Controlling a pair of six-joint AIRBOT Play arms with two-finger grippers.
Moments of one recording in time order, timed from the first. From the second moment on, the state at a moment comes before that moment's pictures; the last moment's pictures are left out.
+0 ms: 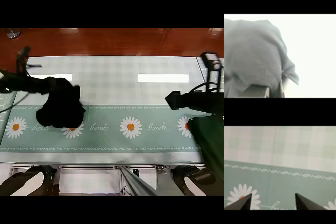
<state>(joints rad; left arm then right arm) 0.07 -1.08 1.09 0.95 -1.11 -1.37 0.22 -0.71 0.93 -1.50 1.10 1.73</state>
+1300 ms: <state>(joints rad) -0.70 -0.97 1.05 0.70 -0.54 -1.32 0.22 -0.43 0.94 -1.47 1.22 1.72</state>
